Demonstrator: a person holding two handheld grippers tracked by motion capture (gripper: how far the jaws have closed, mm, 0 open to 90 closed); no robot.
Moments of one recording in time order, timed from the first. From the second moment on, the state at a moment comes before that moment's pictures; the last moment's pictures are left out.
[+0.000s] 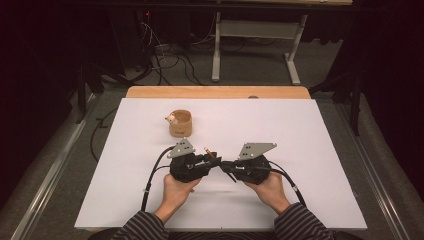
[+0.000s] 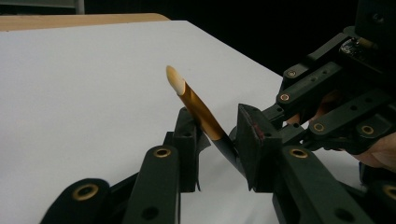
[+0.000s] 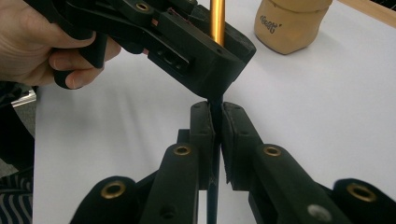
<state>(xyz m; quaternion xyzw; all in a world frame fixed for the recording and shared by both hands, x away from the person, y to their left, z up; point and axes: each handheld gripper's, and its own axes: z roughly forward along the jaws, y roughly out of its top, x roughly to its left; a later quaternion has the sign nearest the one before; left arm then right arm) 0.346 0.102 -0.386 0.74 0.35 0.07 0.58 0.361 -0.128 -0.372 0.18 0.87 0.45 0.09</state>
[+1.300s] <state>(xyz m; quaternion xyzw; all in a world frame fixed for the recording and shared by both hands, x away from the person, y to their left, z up) 0.341 0.106 -0.379 0.73 0.34 0.09 0.59 0.358 -0.131 -0.368 0.18 0.86 0.47 0.10</state>
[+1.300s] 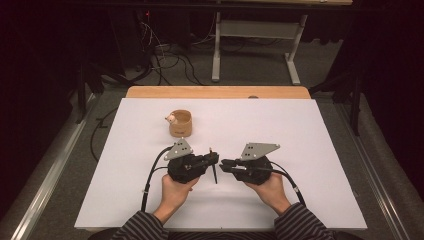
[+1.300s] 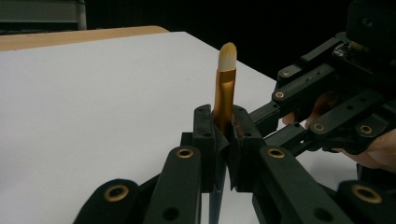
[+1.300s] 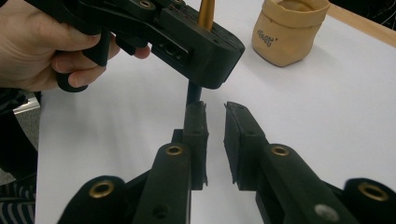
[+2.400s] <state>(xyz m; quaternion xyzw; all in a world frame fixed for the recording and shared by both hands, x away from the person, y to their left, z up) 0.340 0.109 -0.377 0.74 0.32 0.09 0.59 0.355 -0.161 -0.355 0.20 0.84 0.50 0.08</state>
